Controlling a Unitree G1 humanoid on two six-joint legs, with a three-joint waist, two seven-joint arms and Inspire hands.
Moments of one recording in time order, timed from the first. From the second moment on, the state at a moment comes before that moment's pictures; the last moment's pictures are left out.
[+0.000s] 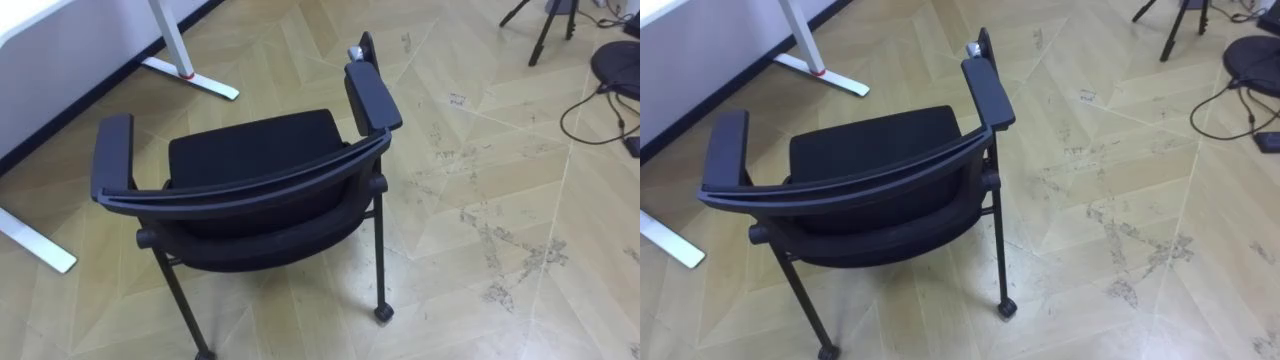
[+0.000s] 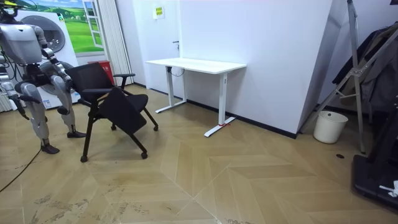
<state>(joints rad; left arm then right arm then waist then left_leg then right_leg) 0.15 0.18 -0.12 1.12 -0.24 -0.07 0.08 0.11 -0.19 0.05 1.24 0.43 -0.02 0.03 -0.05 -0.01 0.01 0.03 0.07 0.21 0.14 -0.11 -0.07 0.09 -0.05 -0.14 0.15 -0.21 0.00</state>
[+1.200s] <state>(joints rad) 0.17 0.17 -0.02 1.13 -0.27 -0.07 0.09 0.11 -0.18 -0.02 1.24 0.43 -0.02 -0.02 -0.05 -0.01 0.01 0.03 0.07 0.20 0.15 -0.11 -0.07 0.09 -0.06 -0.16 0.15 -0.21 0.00</state>
